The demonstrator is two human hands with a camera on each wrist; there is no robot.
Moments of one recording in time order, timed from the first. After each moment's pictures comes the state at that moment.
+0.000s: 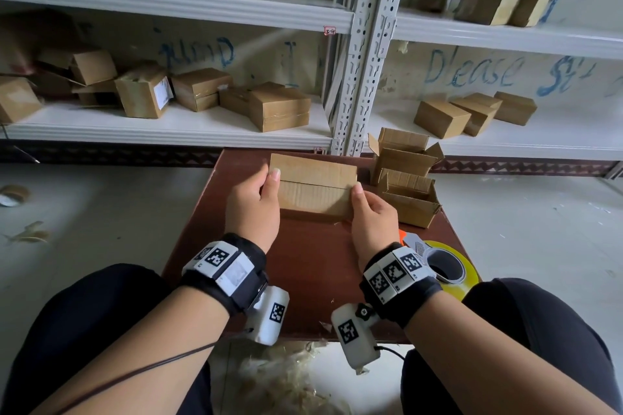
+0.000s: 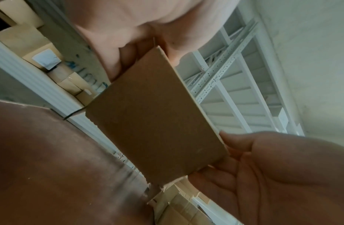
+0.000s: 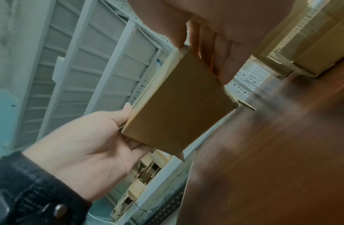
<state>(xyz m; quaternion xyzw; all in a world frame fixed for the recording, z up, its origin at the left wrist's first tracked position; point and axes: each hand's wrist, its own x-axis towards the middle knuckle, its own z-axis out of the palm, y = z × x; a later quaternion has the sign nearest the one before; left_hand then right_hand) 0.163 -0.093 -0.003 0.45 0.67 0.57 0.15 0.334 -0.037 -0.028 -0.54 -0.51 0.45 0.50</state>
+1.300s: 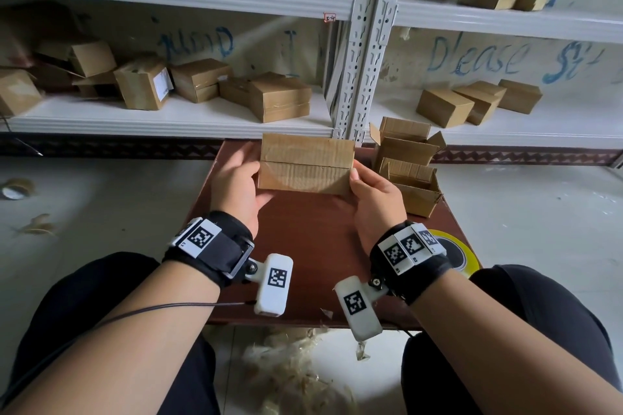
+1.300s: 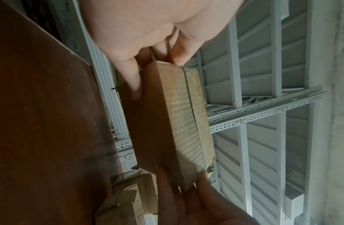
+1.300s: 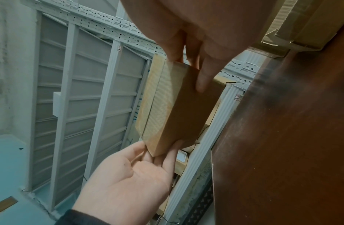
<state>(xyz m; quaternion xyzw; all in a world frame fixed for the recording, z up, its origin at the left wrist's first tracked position) 0.150 -0.087 0.010 0.23 0.49 0.73 0.41 0.332 -0.033 -0.016 -0.39 -0.37 0.64 0.54</state>
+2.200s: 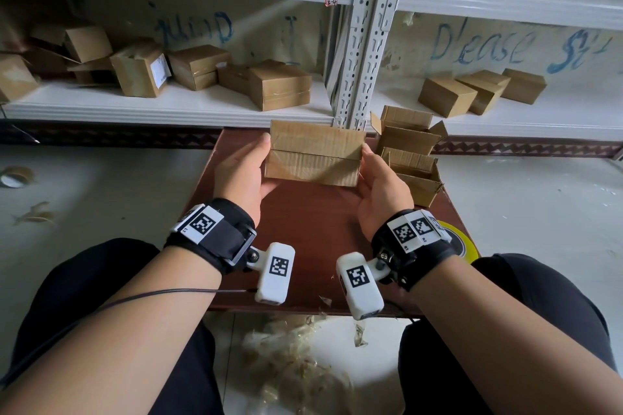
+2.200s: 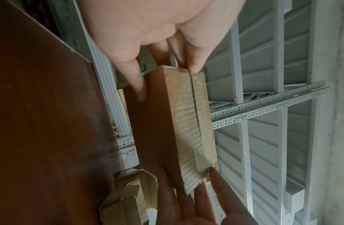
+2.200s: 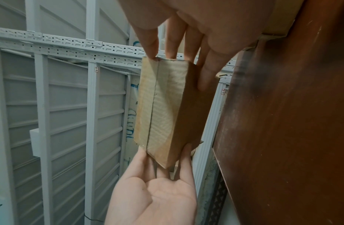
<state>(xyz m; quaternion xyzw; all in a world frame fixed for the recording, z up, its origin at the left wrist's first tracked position) 0.157 -0.087 0.009 0.20 0.48 0.73 0.44 0.340 -0.032 -0.007 -0.38 -0.27 0.69 0.55</state>
